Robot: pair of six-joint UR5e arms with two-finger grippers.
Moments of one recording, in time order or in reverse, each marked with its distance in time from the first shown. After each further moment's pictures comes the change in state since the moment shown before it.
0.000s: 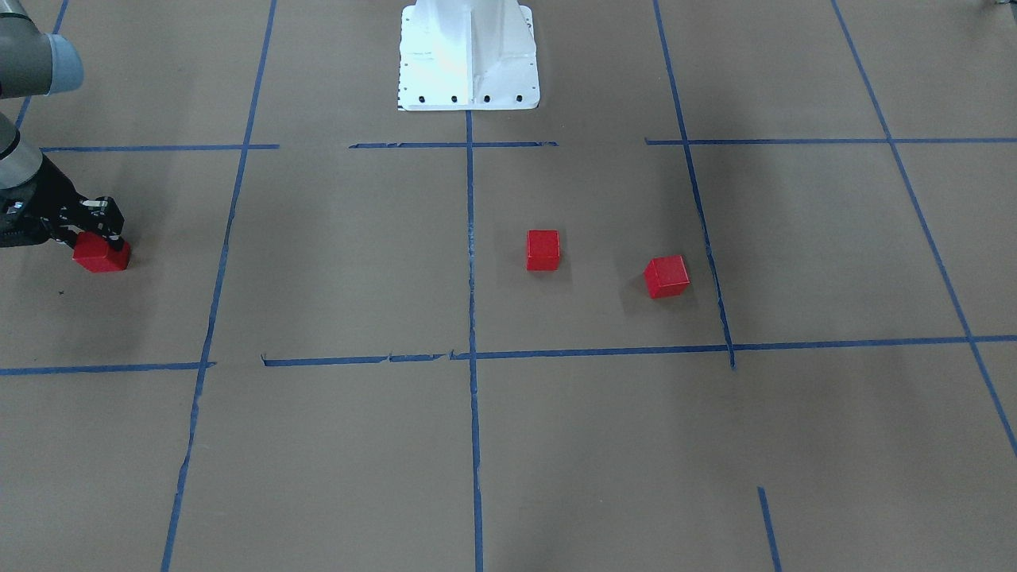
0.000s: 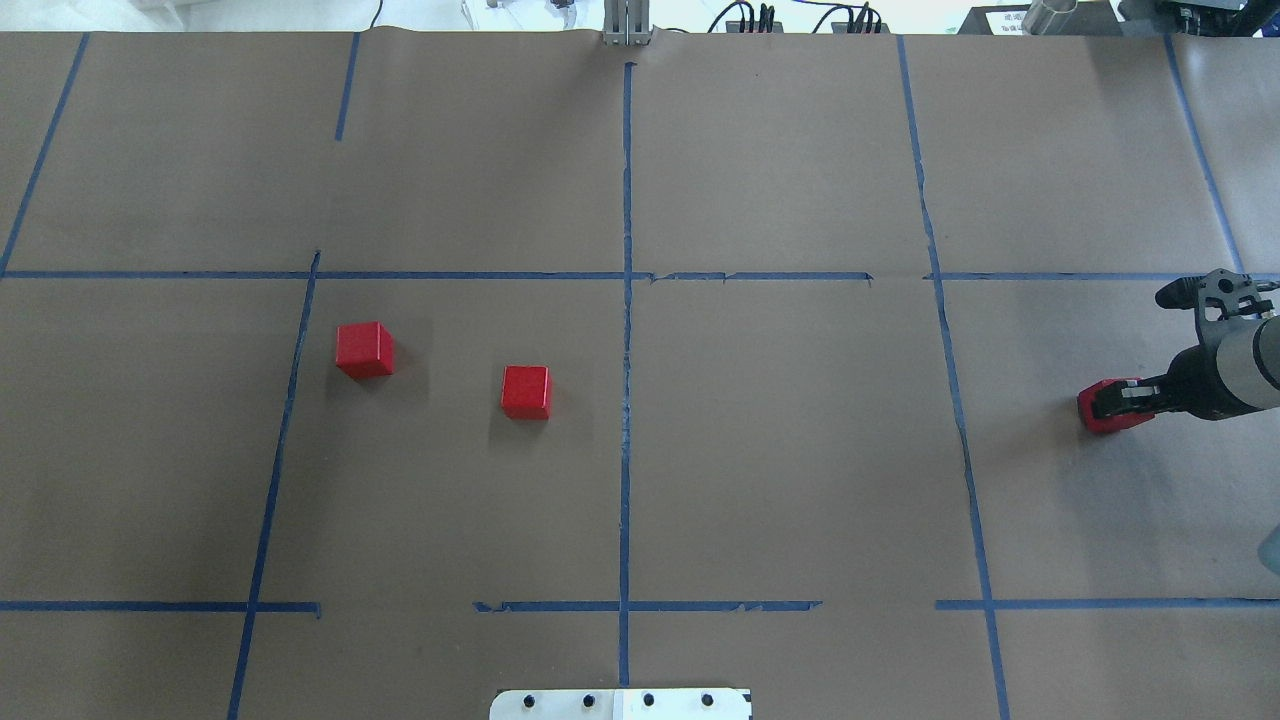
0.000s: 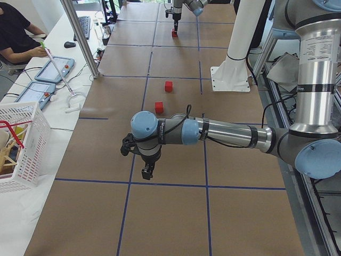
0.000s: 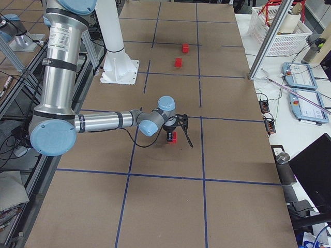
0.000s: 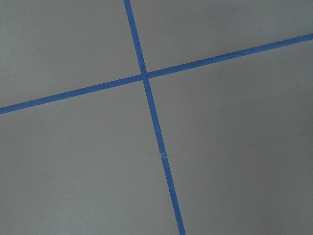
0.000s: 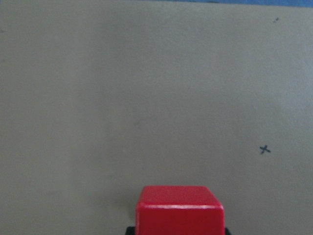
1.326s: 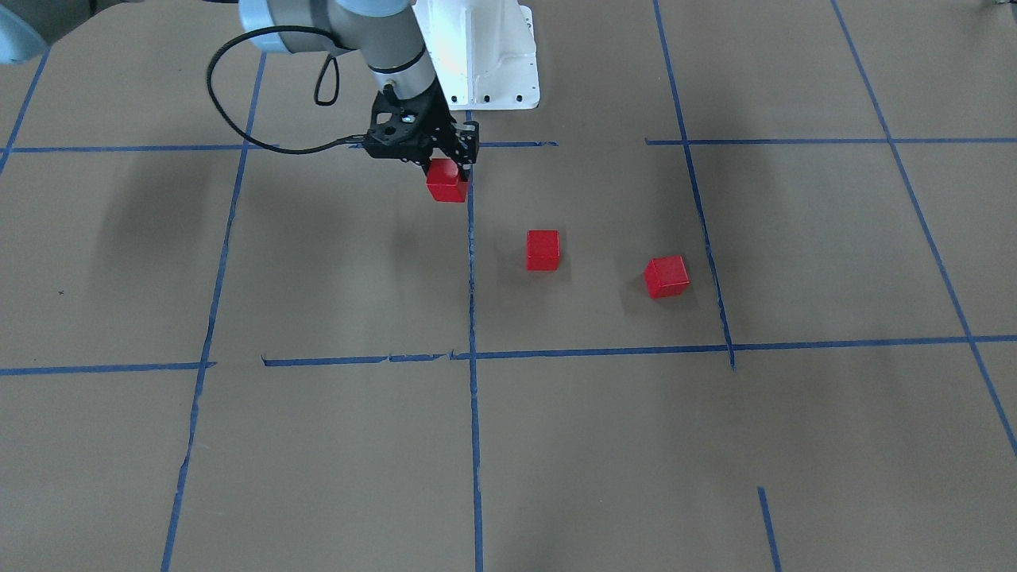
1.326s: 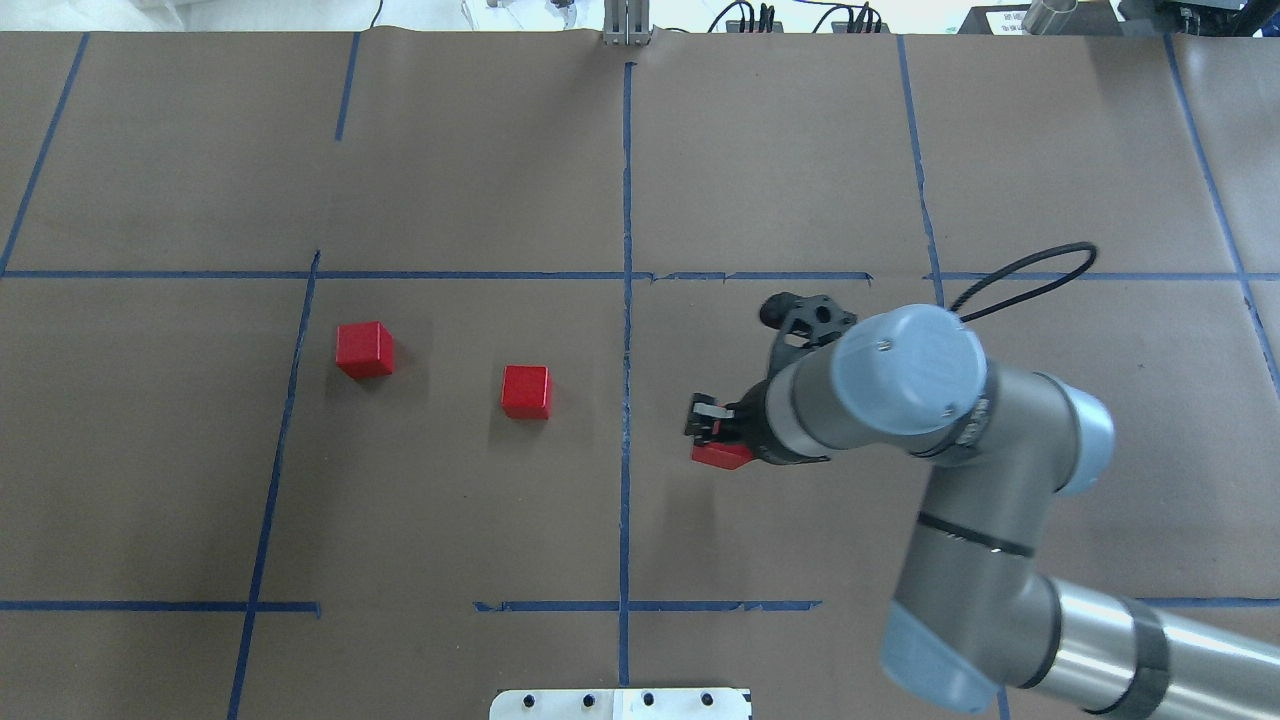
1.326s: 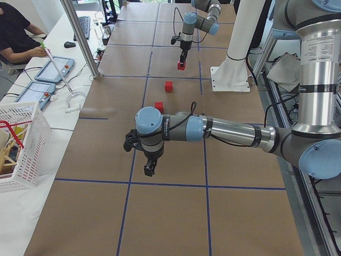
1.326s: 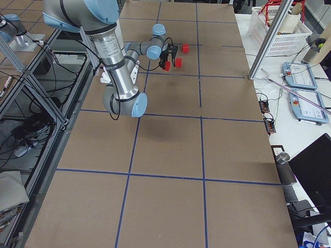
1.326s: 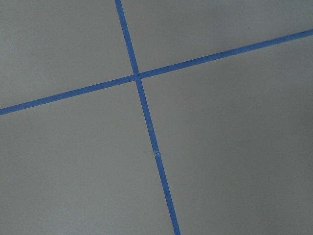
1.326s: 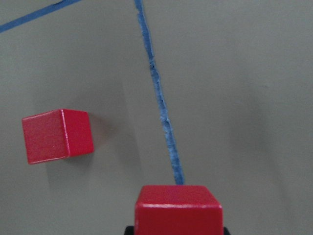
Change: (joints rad) left arm 0.001 0.026 -0.054 0.000 -0.001 -0.001; right arm -0.518 0.842 0.010 -0.561 -0.326 0.744
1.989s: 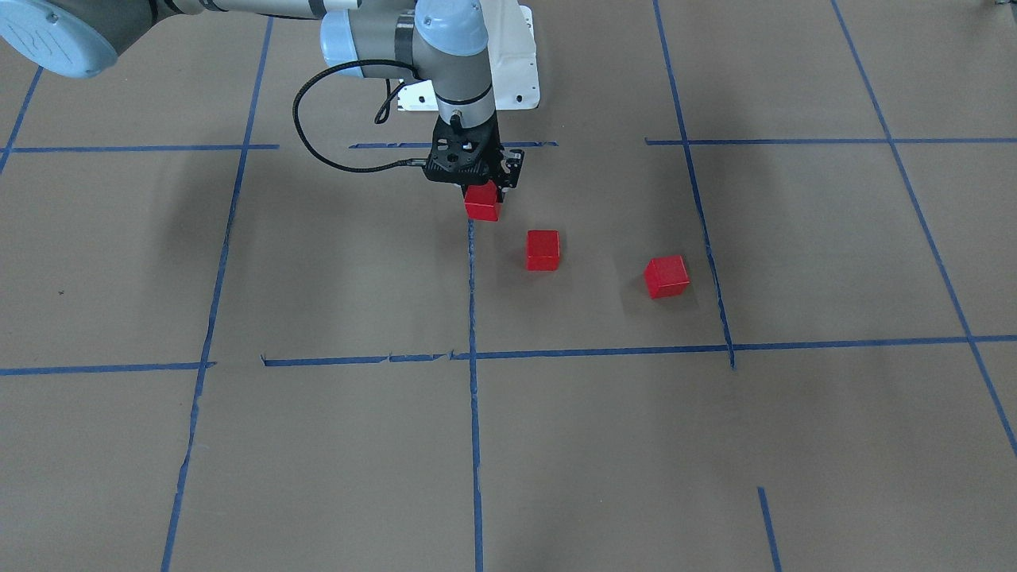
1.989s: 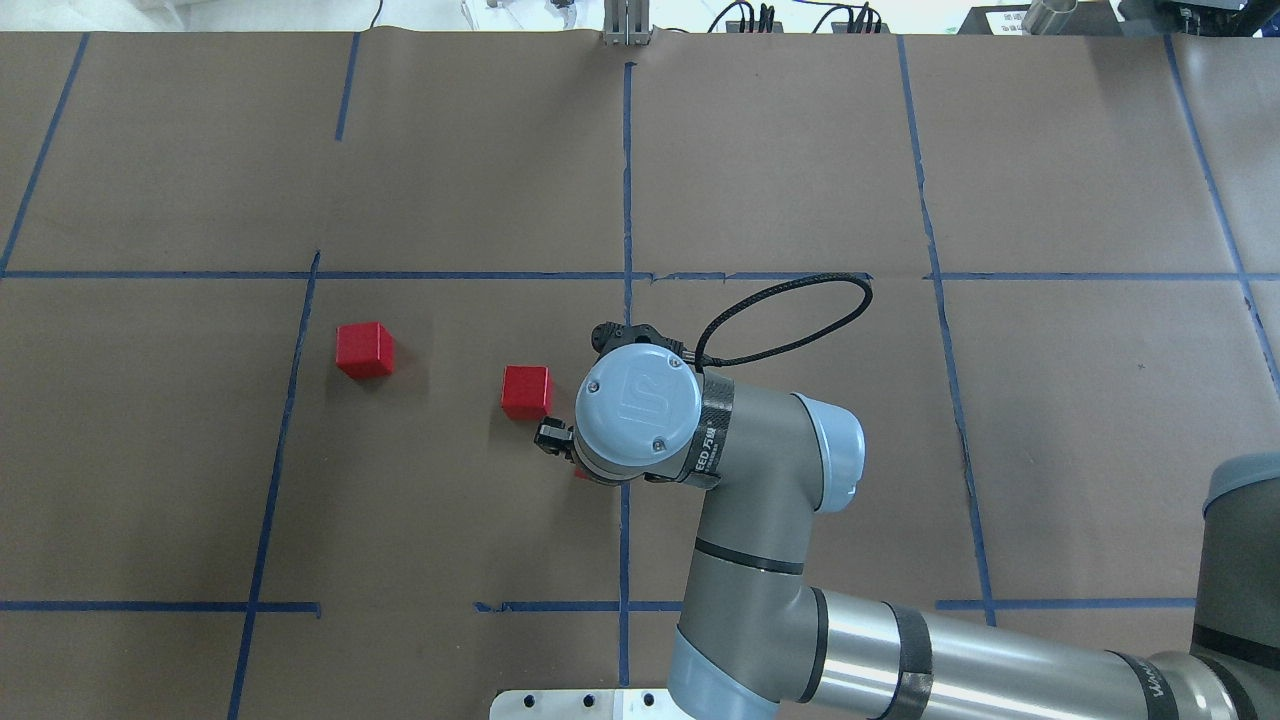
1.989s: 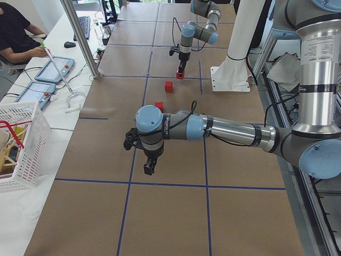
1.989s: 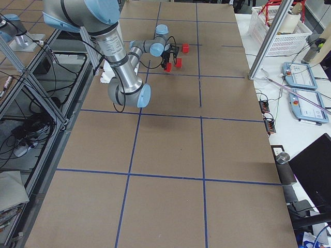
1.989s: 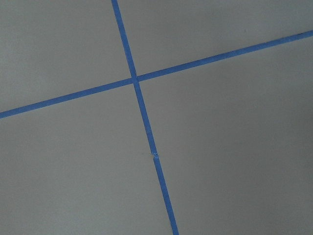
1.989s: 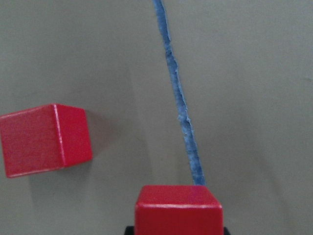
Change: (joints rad) left arm 0.000 0.000 -0.011 0.000 -0.009 -0.001; right arm -0.013 0.088 -0.154 -0.021 -0.012 -0.025
